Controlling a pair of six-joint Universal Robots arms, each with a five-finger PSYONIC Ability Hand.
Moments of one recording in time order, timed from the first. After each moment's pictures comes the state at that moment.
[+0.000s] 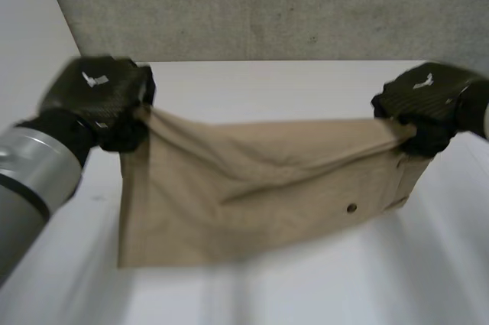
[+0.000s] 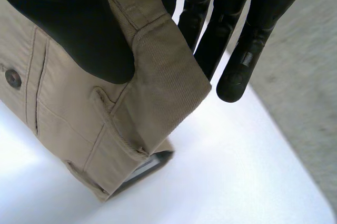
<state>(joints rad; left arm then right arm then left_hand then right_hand) 4.20 -1.48 -1.62 3.03 -1.64 3.41 1.75 -1.42 1.20 0.74 1.18 2.36 1.13 1.19 1.19 1.20 0.97 0.96 1.18 1.18 1.19 0.98</state>
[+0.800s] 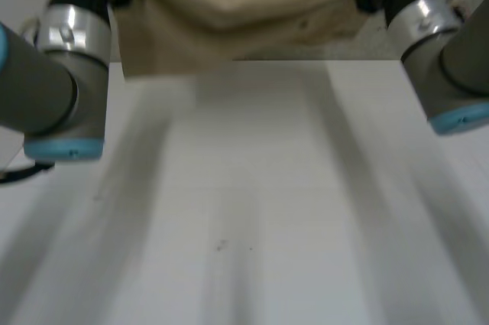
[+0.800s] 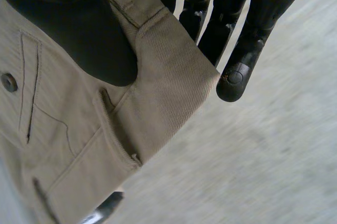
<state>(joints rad) 4.27 -1.87 -1.33 3.72 -1.69 3.50 1.93 -1.06 1.01 -0.34 1.36 2.64 1.13 1.20 1.19 1.20 0.97 0.97 1.18 1.18 1.19 0.99</state>
